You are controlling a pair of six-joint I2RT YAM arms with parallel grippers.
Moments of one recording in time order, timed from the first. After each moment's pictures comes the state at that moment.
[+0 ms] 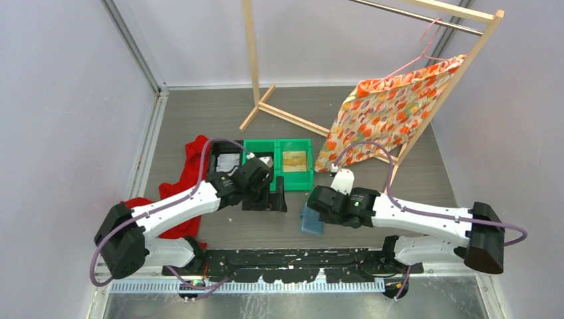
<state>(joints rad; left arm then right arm) -0.87 1.23 0.82 -0.57 0.08 -0.78 1.16 1.17 0.81 -0.88 0.46 1.20</state>
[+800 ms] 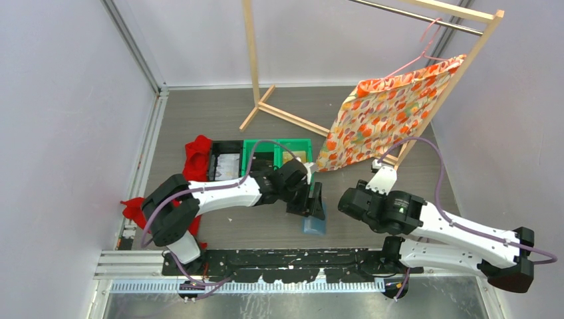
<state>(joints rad) -1.01 1.62 0.96 -0.19 0.32 -0.82 1.15 0.87 0.85 -1.21 0.70 1.33</state>
